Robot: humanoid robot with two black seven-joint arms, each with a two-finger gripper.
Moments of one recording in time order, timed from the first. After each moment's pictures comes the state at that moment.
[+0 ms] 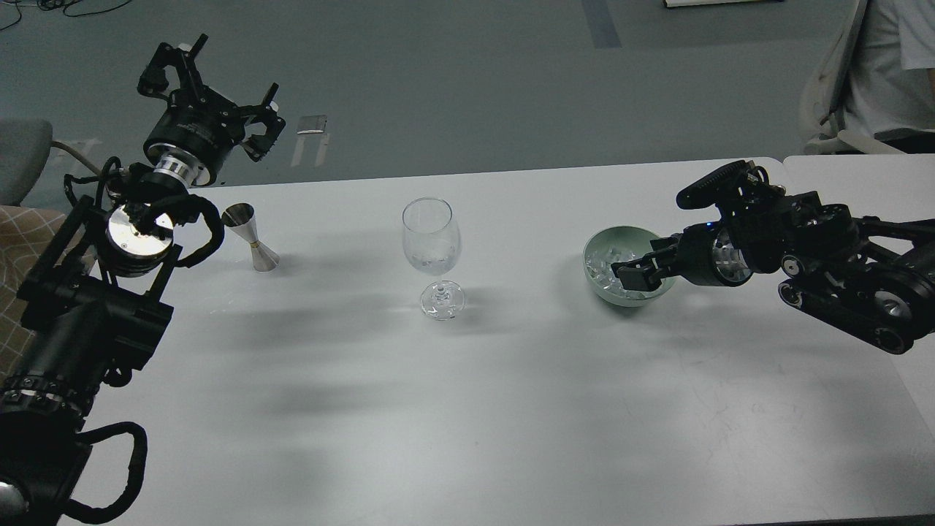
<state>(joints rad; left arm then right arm) -0.74 0.28 -1.26 -0.77 0.10 -0.29 0.00 1.00 -0.52 0.11 1.04 -1.74 0.35 0.14</state>
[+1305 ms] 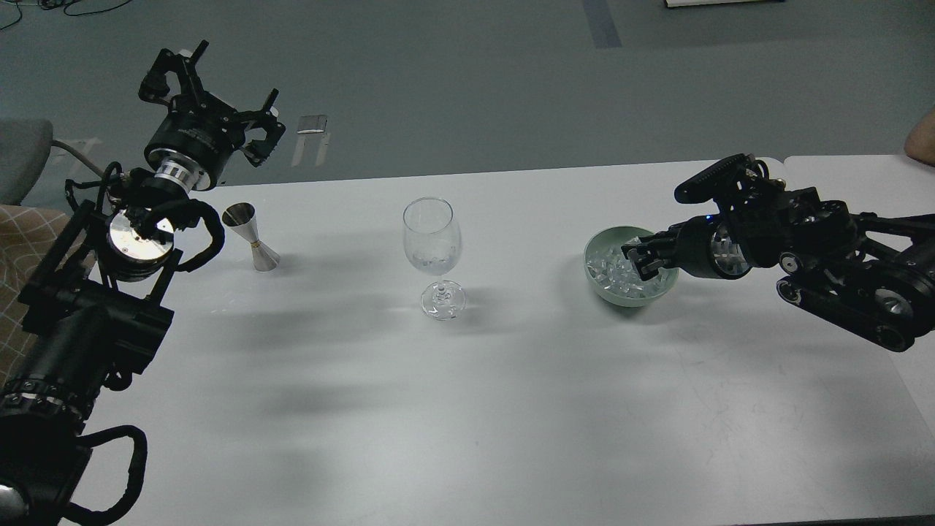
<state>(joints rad) -0.73 0.28 -1.26 -0.77 0.10 -0.29 0.00 1.01 -0.58 0.19 1.09 -1.75 0.34 0.09</state>
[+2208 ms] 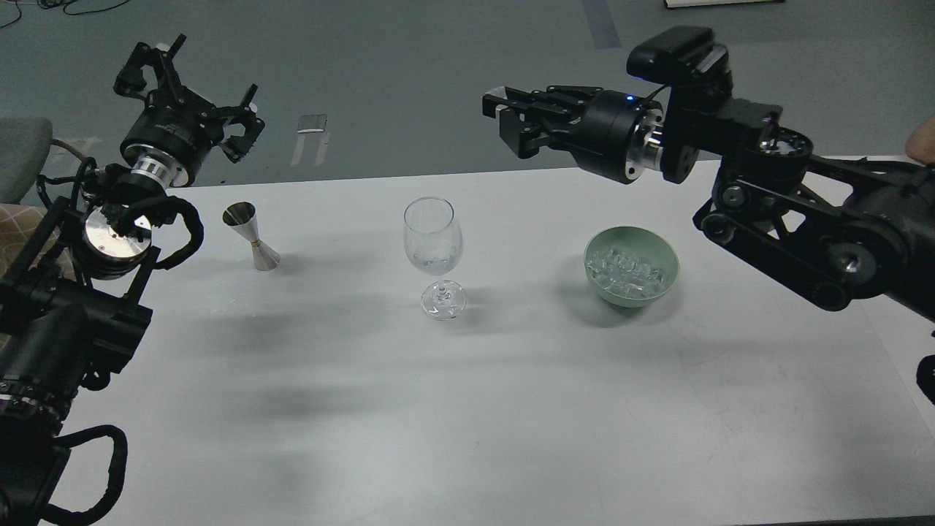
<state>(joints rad) -0.73 0.34 -1.26 -0.77 0.10 -0.29 0.01 1.02 -0.34 0.54 1.27 -1.75 0.15 0.09</state>
